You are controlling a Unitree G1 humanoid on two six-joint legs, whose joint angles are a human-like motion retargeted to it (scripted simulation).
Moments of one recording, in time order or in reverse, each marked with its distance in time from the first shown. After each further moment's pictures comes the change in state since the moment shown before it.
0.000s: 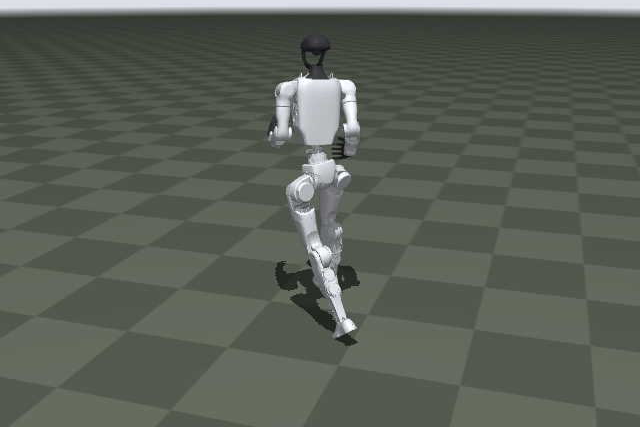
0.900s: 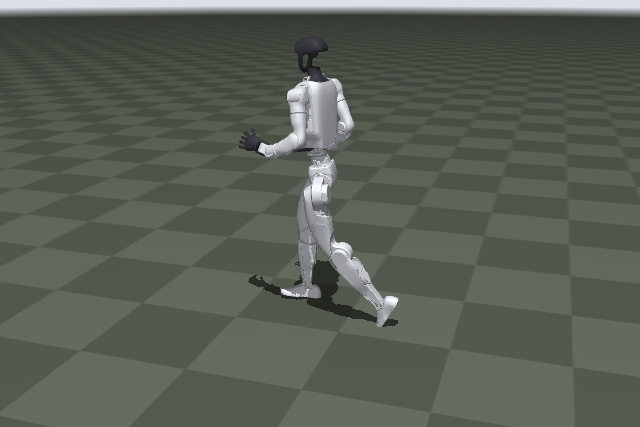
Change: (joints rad) left arm 0.028 0.158 0.059 0.005 0.155 0.053 0.095; right arm -0.077 -0.014 0.040 -0.037 0.050 0.023 -0.042; waist -0.045 -0.056 -0.010; left_leg 0.022 -0.027 0.023 0.213 0.223 -0.108; right_leg 0.027 0.027 0.111 0.065 0.061 0.020
